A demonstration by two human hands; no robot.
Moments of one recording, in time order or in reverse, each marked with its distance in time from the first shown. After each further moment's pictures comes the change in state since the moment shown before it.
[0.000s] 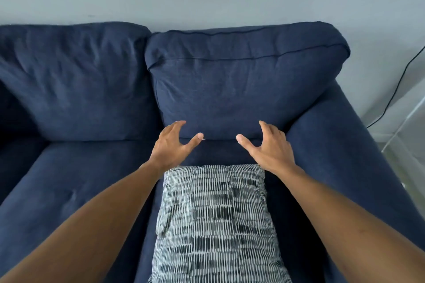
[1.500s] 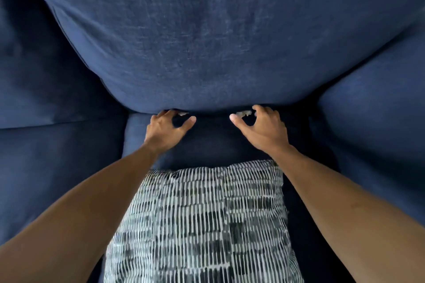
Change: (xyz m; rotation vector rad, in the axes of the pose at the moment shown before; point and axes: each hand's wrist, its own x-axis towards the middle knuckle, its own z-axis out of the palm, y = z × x) left_hand 0.166 -0.110 0.175 0.122 -0.116 -0.150; right_hand 0.151 0.100 0.194 0.032 -0.192 0.169
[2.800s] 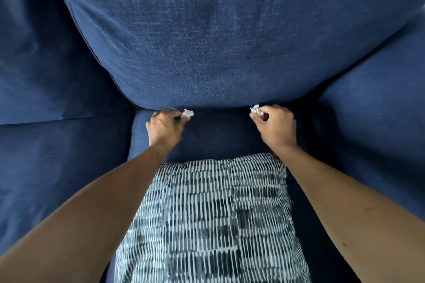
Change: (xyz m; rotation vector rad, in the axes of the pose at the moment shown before) left_hand -0.009 -0.006 0.004 0.008 0.219 -0.012; right_hand -0.017 0.007 -0.002 0.140 0.263 -0.099
